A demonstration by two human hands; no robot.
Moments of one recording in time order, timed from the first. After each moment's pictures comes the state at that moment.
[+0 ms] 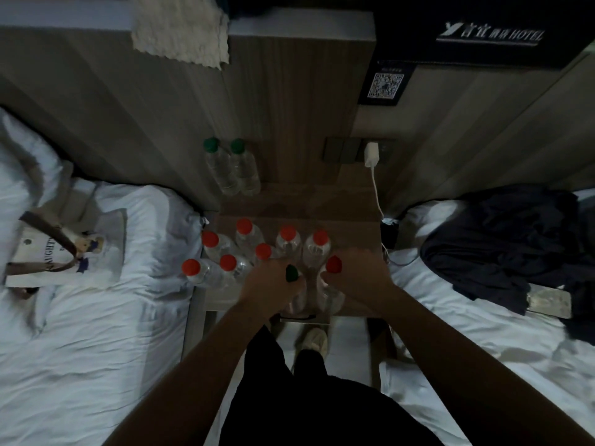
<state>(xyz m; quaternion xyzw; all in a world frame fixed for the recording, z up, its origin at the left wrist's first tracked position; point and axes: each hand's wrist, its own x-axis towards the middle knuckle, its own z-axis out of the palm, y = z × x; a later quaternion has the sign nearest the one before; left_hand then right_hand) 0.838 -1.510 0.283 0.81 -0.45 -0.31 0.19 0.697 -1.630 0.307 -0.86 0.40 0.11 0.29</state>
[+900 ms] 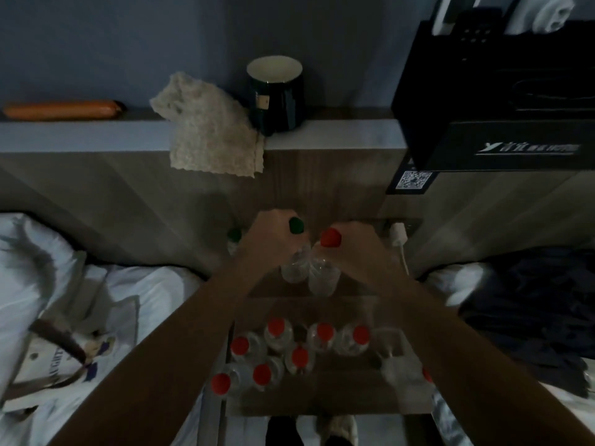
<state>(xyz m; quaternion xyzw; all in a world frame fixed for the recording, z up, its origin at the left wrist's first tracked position) 1.015 -1.662 0.389 0.79 -0.52 -0.22 0.25 0.866 -1.727 0.398 -0.84 0.42 -0.06 0.33</state>
